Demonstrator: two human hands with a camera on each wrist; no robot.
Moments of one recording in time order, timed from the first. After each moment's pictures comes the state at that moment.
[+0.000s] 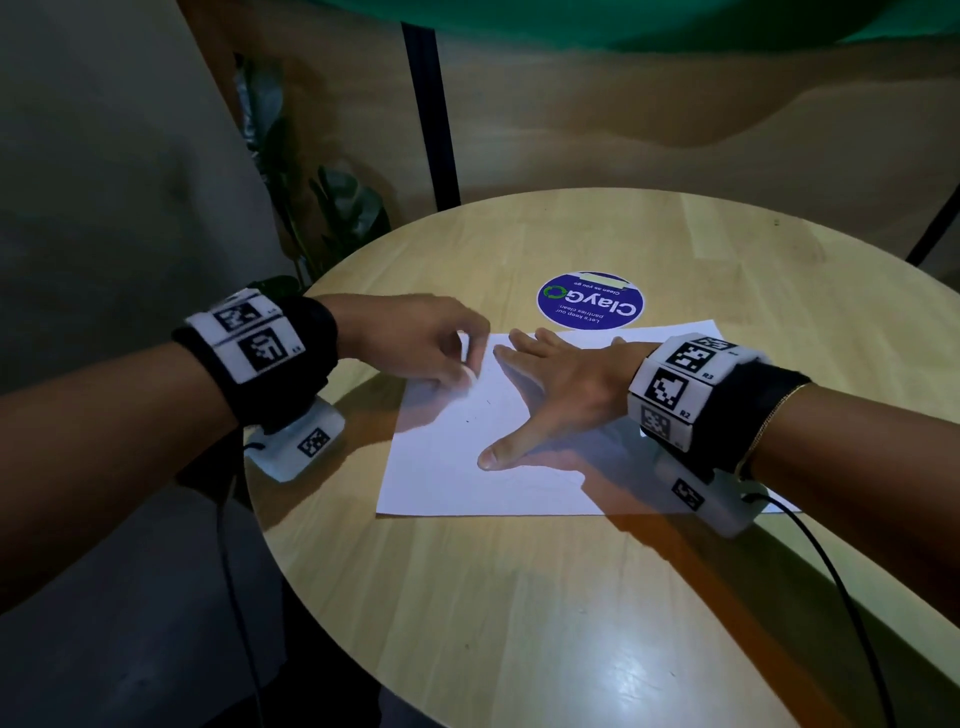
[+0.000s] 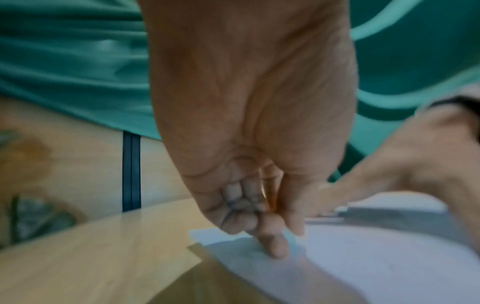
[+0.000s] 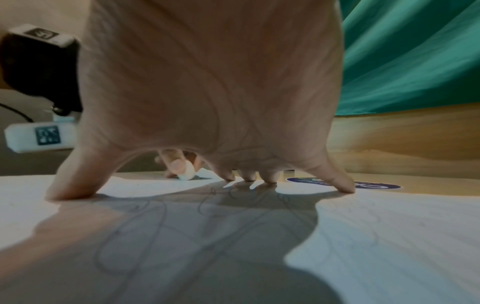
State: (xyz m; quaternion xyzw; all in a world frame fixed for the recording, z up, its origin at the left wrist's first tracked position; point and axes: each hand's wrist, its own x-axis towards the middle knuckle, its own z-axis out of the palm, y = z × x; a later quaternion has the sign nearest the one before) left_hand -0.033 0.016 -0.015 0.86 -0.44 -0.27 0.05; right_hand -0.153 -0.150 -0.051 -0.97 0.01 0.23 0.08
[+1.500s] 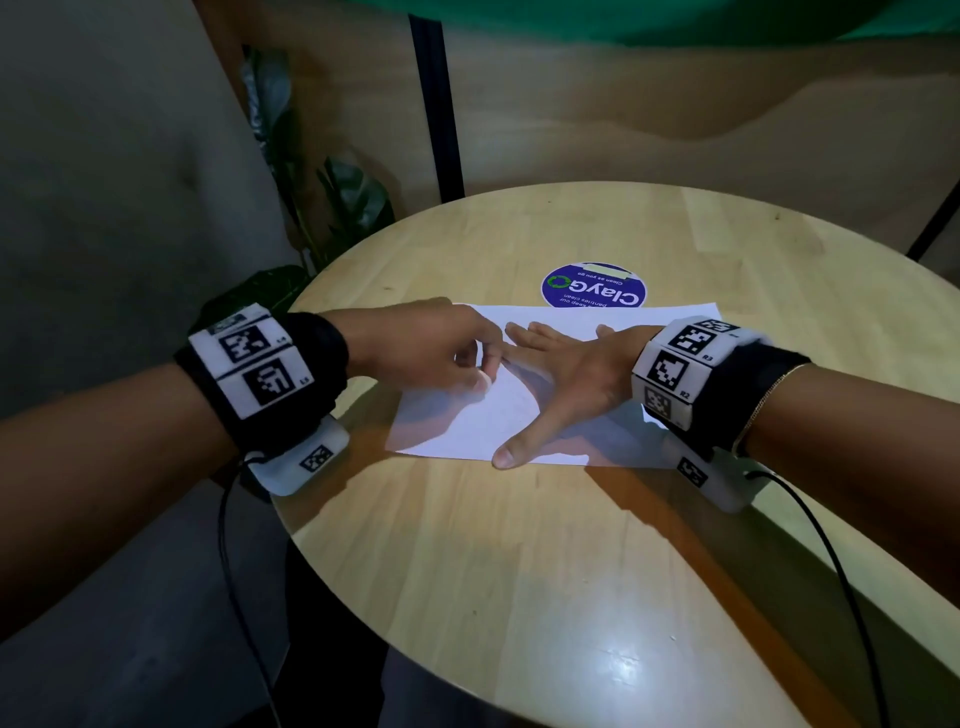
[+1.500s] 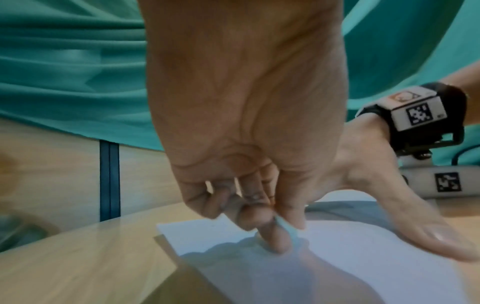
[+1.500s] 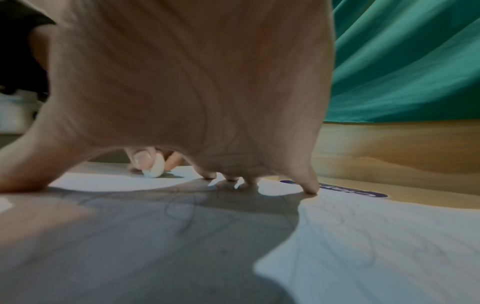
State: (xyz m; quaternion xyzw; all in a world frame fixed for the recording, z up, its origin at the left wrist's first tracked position) left_hand -0.056 0.025 -0.025 0.85 -0.48 -0.21 0.05; right_hand -0.151 -0.156 -0.052 -0.96 -0.03 0.27 0.09
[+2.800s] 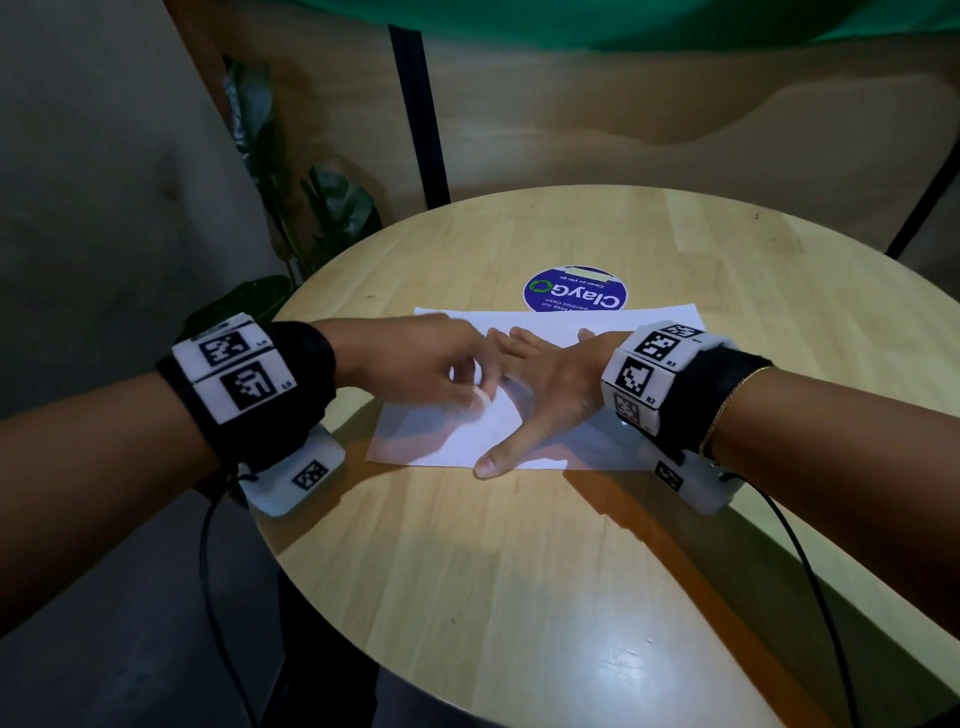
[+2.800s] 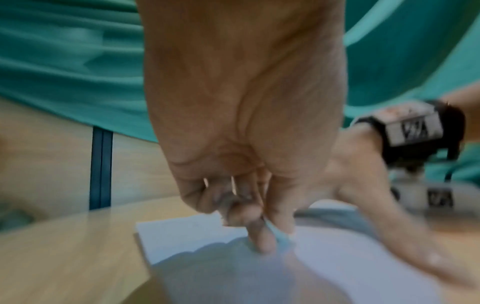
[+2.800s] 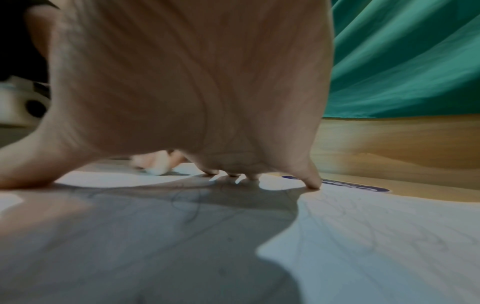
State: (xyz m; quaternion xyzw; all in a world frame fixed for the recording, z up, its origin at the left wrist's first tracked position) left_hand -0.061 0.013 -0.028 0.83 -0.50 -0.24 0.03; right_hand -0.148 -0.159 -0.063 -0.96 -0.05 0.26 0.07
